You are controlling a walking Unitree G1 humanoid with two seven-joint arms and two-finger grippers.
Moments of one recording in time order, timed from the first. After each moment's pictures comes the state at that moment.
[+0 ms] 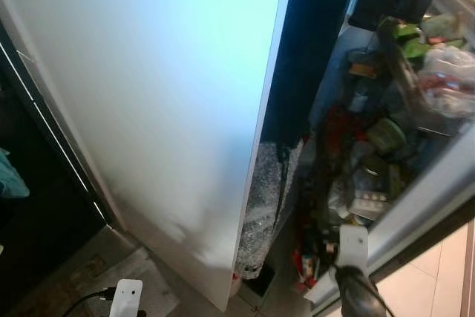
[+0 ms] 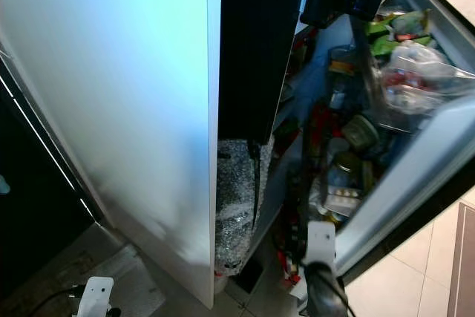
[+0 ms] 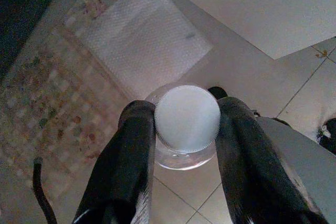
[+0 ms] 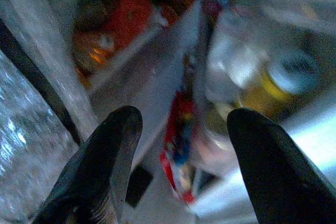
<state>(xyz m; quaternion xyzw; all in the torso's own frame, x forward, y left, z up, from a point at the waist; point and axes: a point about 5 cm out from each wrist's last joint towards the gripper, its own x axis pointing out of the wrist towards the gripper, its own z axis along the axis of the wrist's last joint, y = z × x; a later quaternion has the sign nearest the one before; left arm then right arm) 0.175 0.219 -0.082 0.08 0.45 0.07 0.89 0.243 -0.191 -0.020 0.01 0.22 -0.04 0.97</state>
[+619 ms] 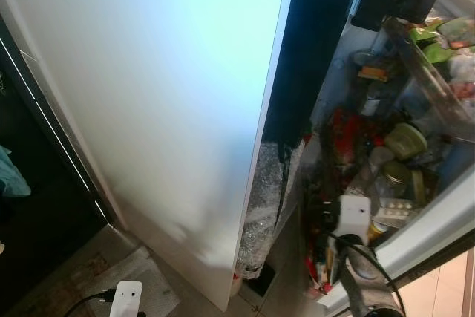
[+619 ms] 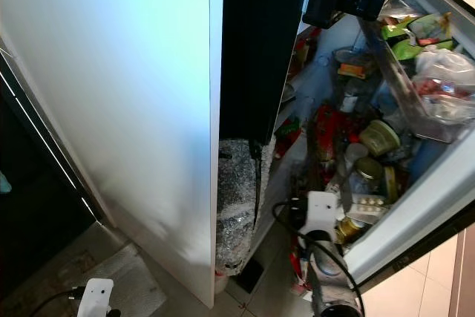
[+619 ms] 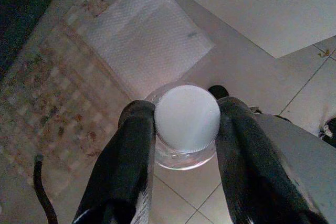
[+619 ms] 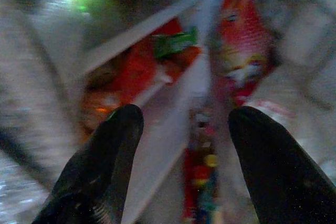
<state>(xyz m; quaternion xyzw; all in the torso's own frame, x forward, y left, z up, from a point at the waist) 0.172 0.219 -0.083 0.09 0.45 0.07 0.89 0.279 -0.200 0.013 -0.01 0.14 -0.06 0.99</state>
